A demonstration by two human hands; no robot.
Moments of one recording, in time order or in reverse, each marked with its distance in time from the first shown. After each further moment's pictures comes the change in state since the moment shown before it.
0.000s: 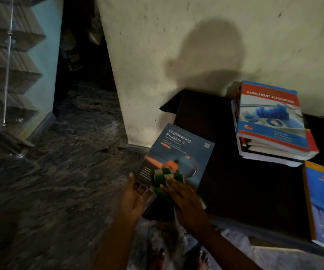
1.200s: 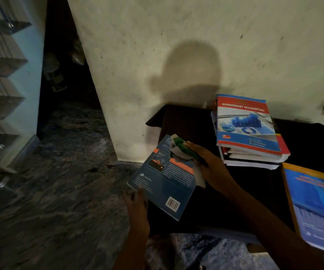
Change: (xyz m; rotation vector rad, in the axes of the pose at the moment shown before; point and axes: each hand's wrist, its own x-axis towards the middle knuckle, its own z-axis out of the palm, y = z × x) left_hand 0.030 -0.045 0.012 0.434 0.118 0.386; right_hand 0.071 0.030 -0.150 0.333 0.047 0.295
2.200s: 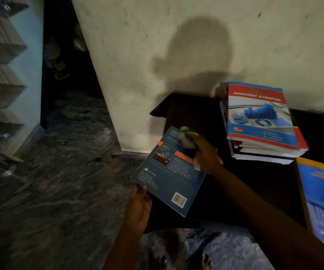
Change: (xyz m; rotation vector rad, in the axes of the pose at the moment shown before) left_hand -0.003 0.015 -0.011 -0.373 -0.305 -0.261; right_hand 0.058 0.077 0.049 -0.154 0.018 0.150
